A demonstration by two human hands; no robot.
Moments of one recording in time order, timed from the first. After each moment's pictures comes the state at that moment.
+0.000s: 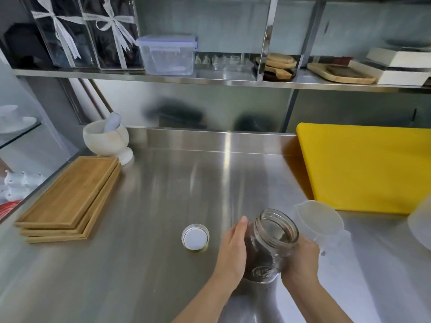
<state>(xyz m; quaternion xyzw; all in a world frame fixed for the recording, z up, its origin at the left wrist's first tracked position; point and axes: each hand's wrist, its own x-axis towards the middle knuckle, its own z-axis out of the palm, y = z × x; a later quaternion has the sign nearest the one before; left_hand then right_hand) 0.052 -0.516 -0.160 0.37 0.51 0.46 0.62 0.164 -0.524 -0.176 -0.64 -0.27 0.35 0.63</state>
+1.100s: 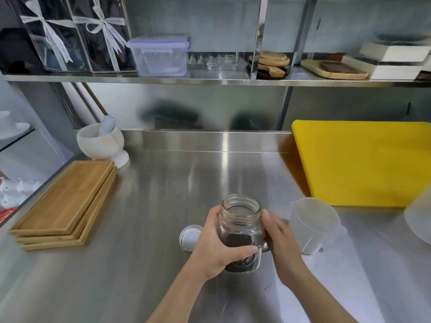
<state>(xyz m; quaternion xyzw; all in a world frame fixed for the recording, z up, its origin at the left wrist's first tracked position) 0.006 -0.497 -0.177 0.59 0.39 0.43 0.57 0.156 -0.519 -0.163 -0.56 -0.41 0.47 0.55</state>
